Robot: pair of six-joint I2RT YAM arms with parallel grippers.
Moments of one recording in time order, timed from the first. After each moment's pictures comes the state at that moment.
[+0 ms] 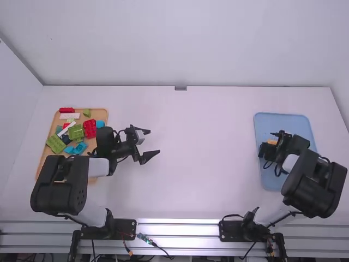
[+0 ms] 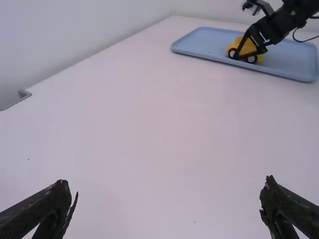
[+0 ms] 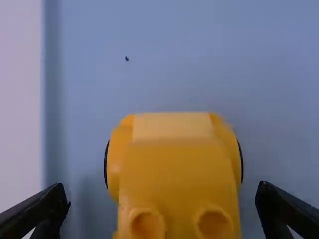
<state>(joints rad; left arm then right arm) 0.05 1.62 0.43 0.70 1.06 0.46 -0.54 1.75 0.65 0.13 -0.27 -0.26</state>
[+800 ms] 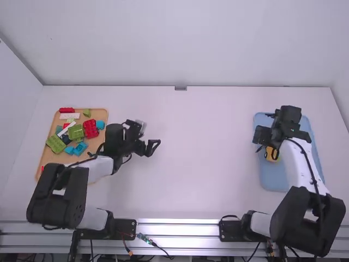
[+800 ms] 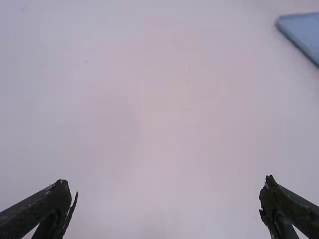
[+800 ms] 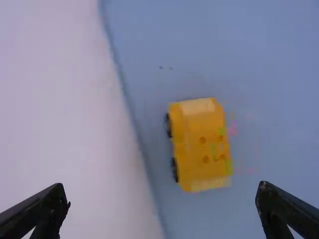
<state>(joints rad) -0.09 1.47 0.51 0.32 0.50 0.04 -0.21 1.39 0.97 -0.65 0.06 -0.01</state>
